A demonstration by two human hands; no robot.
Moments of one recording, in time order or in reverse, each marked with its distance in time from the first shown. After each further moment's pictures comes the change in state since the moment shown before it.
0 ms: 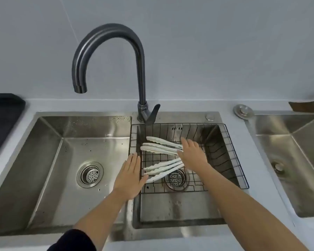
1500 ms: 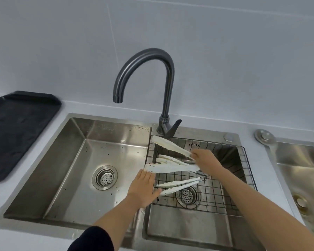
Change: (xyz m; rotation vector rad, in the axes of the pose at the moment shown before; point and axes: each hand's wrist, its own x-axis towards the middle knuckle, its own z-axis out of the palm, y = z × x) left_hand -0.008 0.005 -0.015 0.122 -0.110 -0.002; right_hand 0.014 -0.021 -0.050 -0.006 -0.021 -0.225
